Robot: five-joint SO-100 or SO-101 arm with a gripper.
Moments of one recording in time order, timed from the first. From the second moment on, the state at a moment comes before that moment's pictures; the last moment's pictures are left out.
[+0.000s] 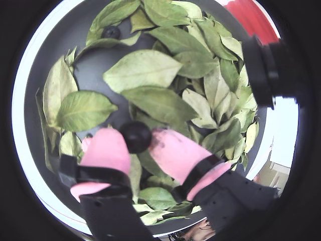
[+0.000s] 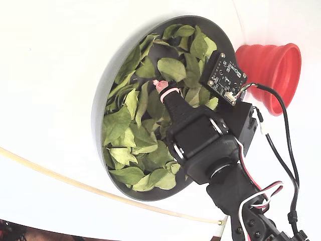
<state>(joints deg) -0.3 84.4 121.8 -17.6 -84.6</state>
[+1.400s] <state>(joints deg) 10.8 99.0 121.7 -6.6 -93.3</state>
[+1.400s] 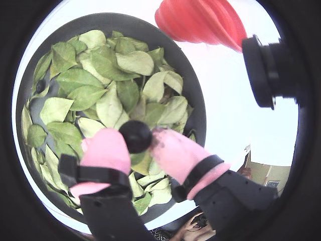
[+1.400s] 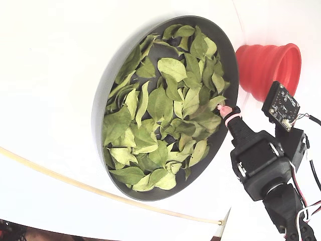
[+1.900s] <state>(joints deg) 15.6 99.8 115.9 -5.9 -95.4</state>
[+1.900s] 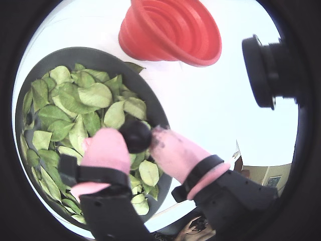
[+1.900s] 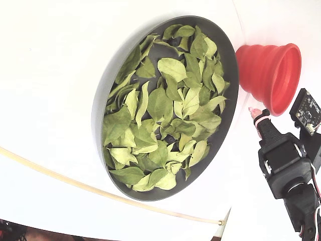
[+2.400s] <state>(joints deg) 18.2 99.5 108.5 -5.9 -95.8</state>
